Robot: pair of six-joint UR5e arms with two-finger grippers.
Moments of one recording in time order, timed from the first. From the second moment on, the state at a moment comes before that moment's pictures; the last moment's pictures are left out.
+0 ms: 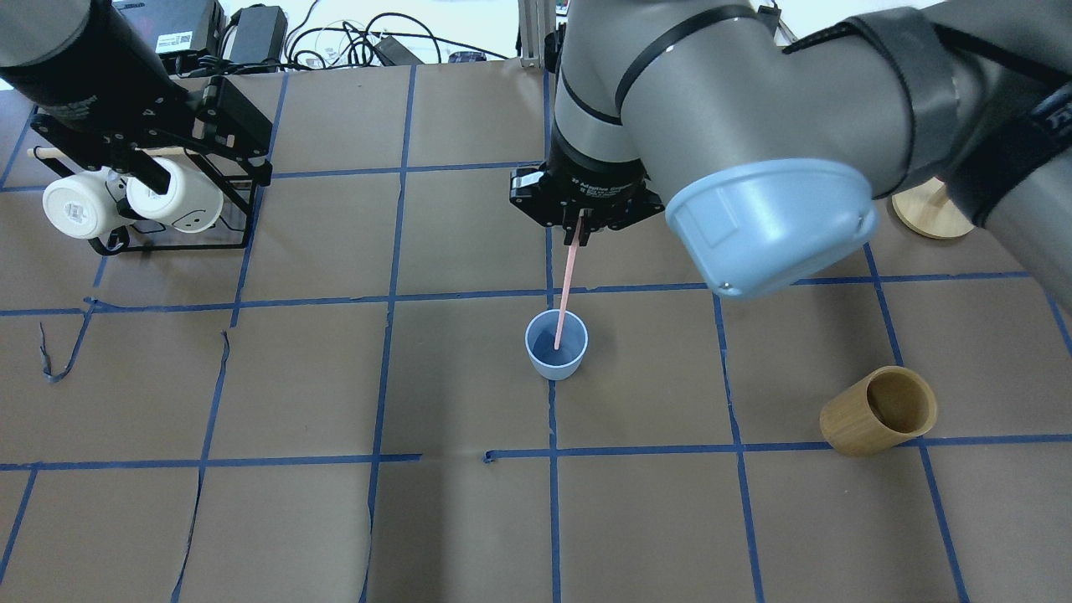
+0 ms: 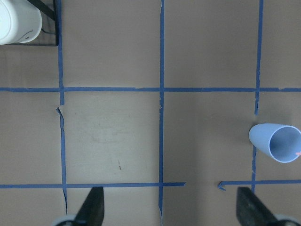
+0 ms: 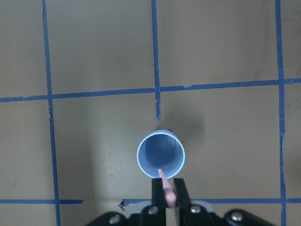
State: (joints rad) left arm -1.48 -1.50 -1.48 -1.66 1.52 0.08; right arm 1.95 -1.53 1.60 -1.79 -1.51 0.43
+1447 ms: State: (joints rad) left arm -1.52 -1.50 -1.56 -1.56 1.55 0.08; right arm 1.93 -1.52 1.63 -1.83 -1.52 0.36
